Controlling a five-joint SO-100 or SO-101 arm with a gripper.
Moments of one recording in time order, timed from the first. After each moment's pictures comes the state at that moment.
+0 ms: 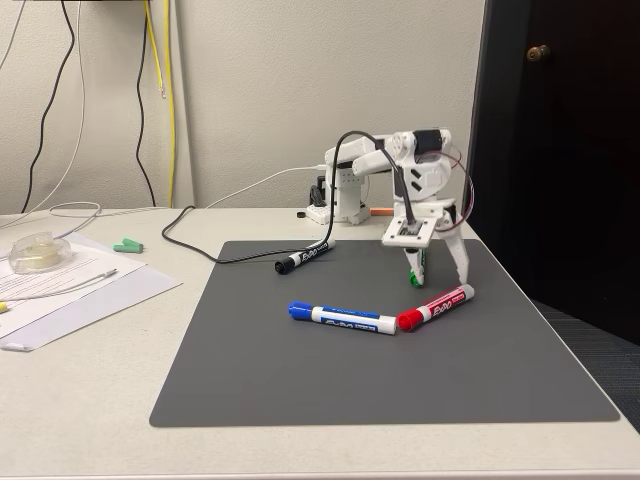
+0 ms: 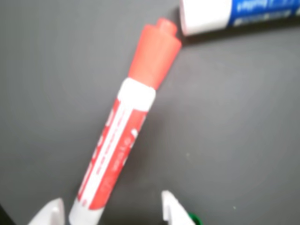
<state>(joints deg) -24.6 22.8 -4.0 99.9 -41.7</state>
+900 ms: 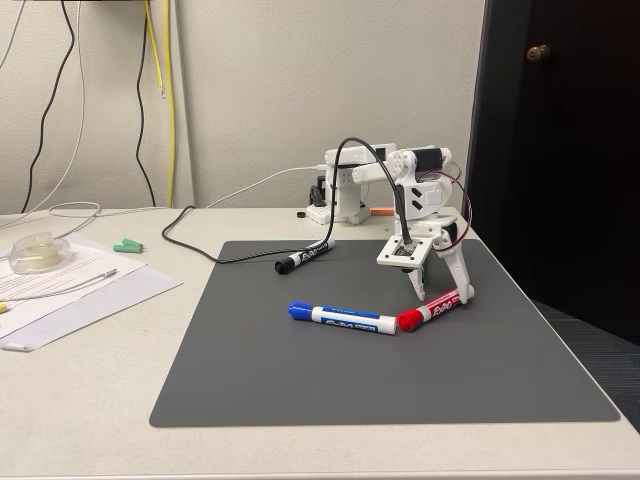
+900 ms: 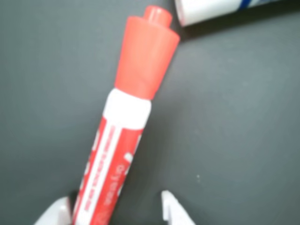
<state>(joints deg) -24.6 17.7 -4.8 95.7 -38.2</state>
